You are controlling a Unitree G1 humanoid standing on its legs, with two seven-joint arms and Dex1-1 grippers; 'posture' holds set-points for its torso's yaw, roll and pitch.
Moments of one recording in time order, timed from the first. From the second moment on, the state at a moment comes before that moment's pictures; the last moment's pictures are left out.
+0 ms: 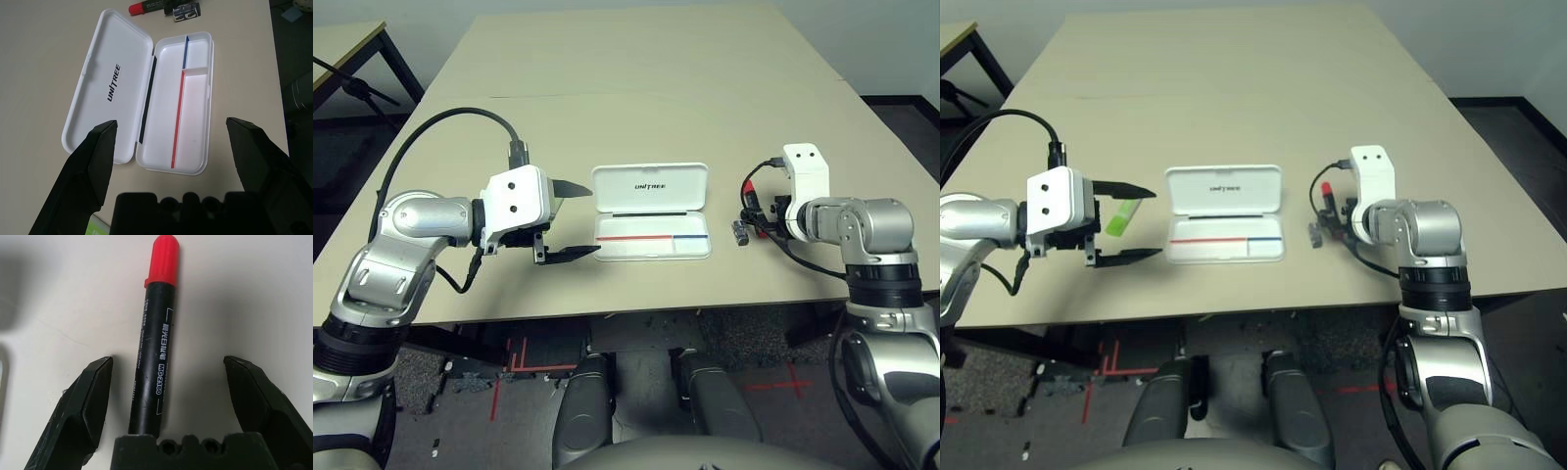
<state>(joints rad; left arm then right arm) -0.37 0.88 -0.02 -0.34 -0.29 0.36 -1.14 -0.65 -0.43 -0.09 0.04 0.23 1.38 0.25</state>
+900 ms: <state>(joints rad) -0.37 0.88 -0.02 -0.38 -0.29 0.42 -1.14 -0.66 -0.46 -0.02 0.07 0.21 1.31 0.28</state>
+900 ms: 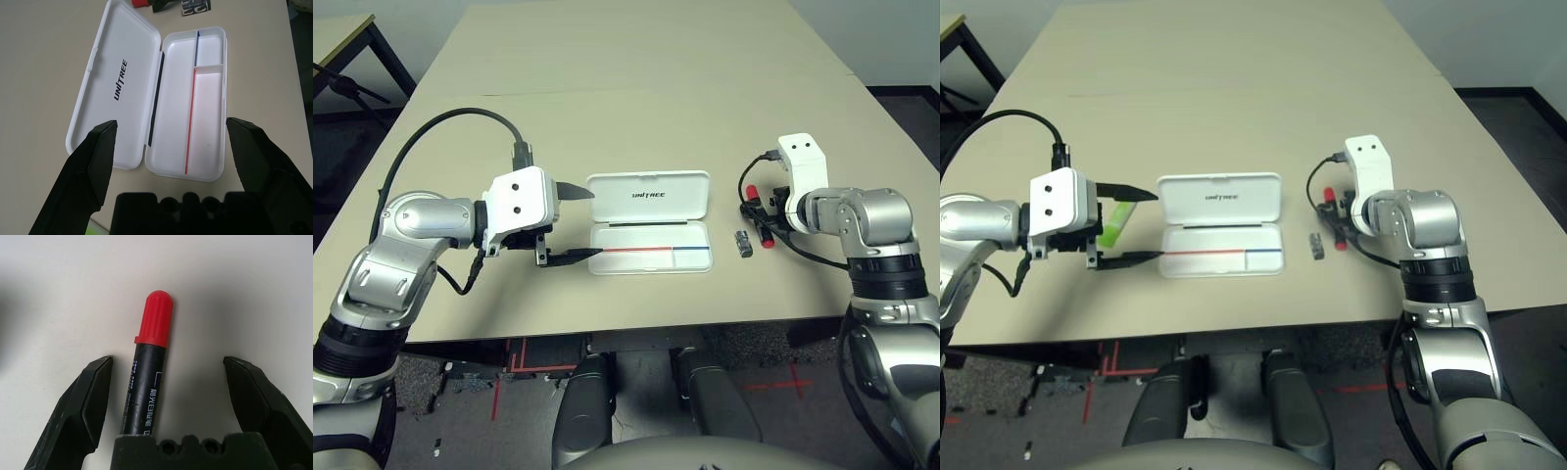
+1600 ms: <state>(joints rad) -0.36 0.88 -0.02 -0.39 -0.29 0.43 -1.15 -0.64 -0.51 0.03 -0.04 0.22 1.41 0.33</state>
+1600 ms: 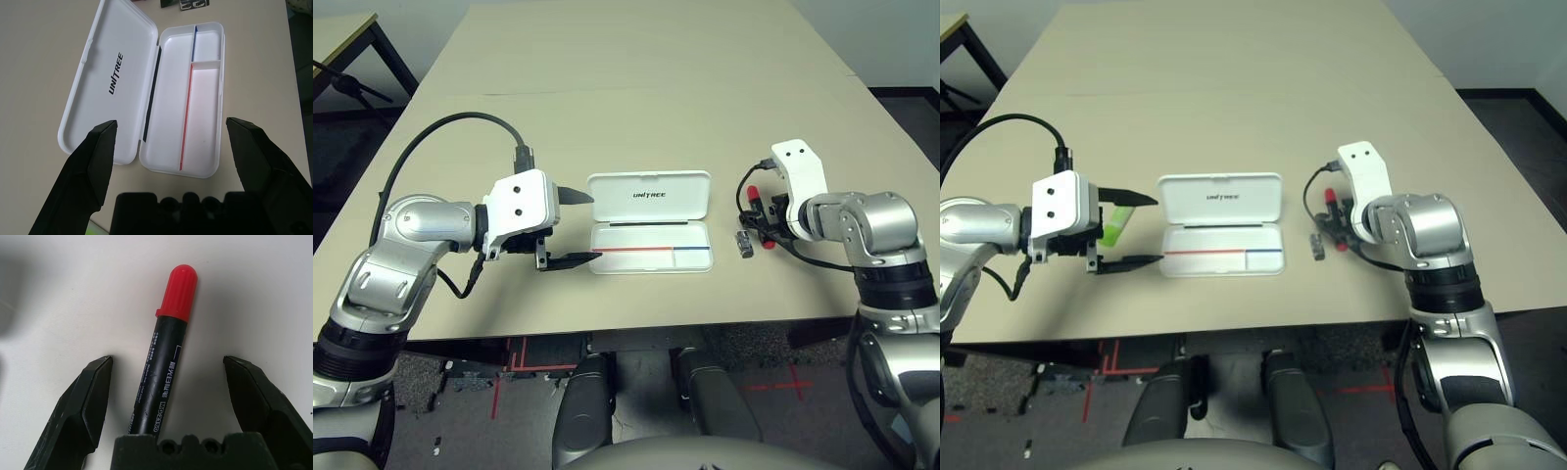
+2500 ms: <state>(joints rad) -0.36 0.88 -0.03 -0.39 -0.30 0.43 -1.16 -0.74 -0.86 0.18 0.07 0.22 1.13 0.67</state>
